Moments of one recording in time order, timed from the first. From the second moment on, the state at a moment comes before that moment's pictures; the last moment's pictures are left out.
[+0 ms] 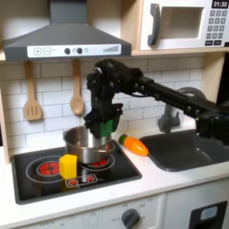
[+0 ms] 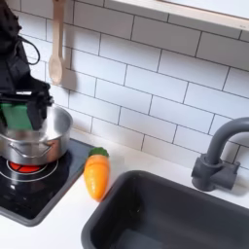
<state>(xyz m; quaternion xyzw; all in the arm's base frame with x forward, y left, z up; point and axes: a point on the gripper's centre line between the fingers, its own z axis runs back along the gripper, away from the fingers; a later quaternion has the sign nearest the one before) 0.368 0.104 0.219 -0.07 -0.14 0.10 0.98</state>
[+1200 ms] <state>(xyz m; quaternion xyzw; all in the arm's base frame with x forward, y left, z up) 0.405 0.116 0.205 -0.03 -0.18 0.11 0.98</state>
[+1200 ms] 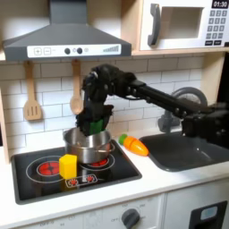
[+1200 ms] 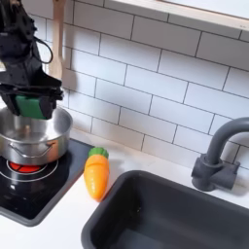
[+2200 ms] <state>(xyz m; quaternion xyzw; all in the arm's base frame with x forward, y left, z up) 0.415 0.124 0.181 -0.03 -0.13 0.12 0.98</state>
